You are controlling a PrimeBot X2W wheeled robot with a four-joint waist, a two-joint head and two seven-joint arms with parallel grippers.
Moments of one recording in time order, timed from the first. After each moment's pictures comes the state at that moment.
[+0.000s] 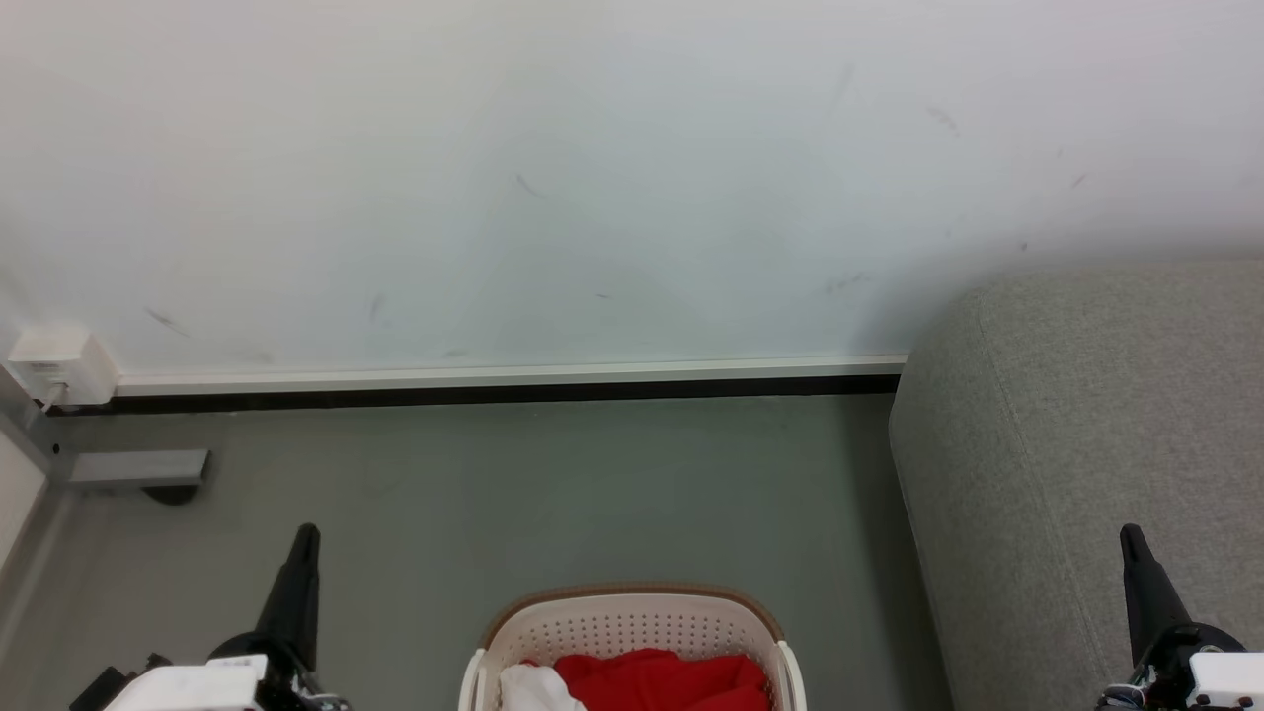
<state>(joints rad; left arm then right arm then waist) -0.11 0.05 0.11 0.25 -1.61 -0.13 0.11 -0.10 -0.05 -0.11 0.24 1.61 0.13 0.11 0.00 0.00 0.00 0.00</state>
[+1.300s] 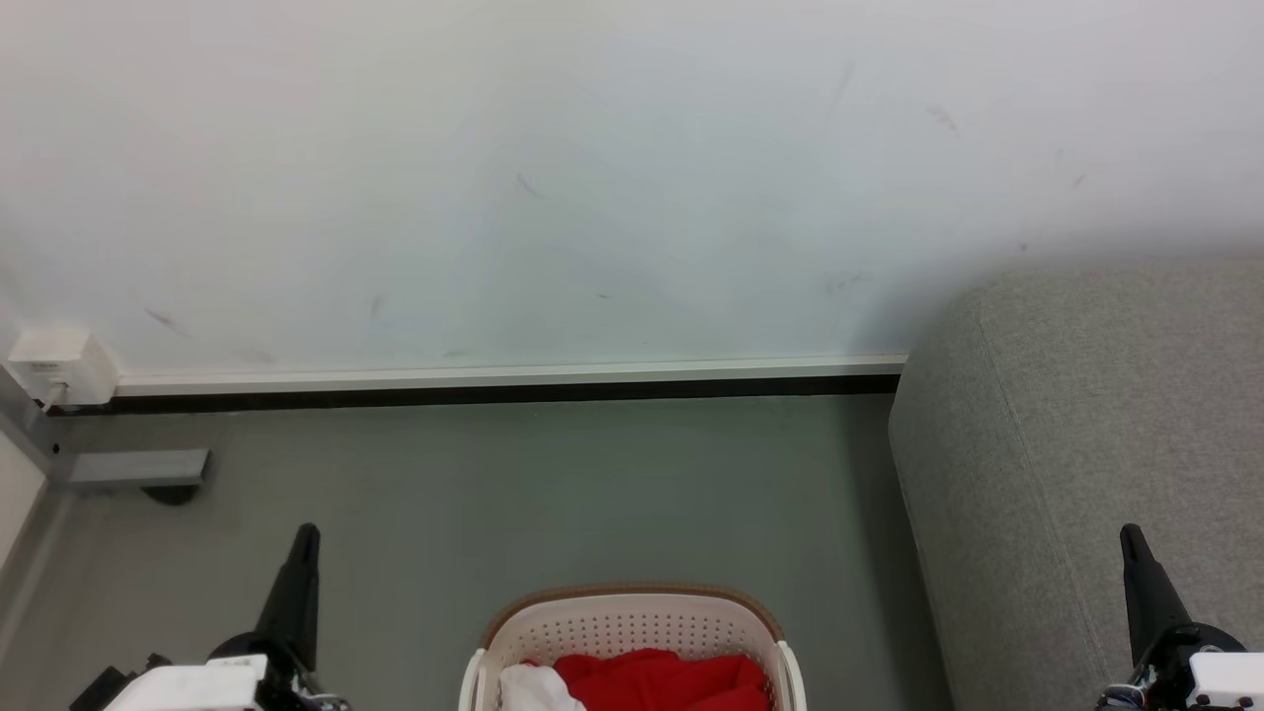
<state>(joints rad) -0.11 0.05 0.11 0.25 -1.61 -0.13 0.11 -0.10 -0.05 -0.11 0.24 1.61 0.13 0.11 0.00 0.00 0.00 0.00</state>
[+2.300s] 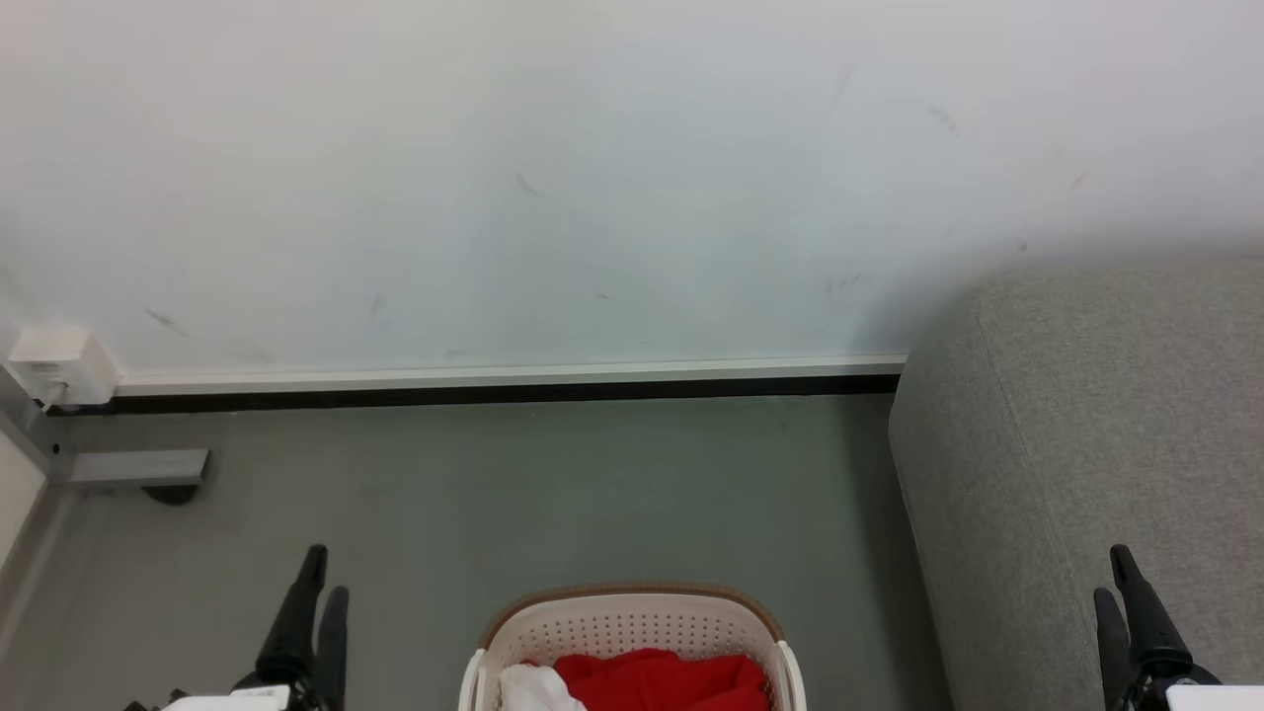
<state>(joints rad) -0.07 0.04 0.09 0.29 -1.60 -0.13 0.10 -0.07 -0.03 -0.10 0.28 1.61 0.13 0.10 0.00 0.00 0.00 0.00</state>
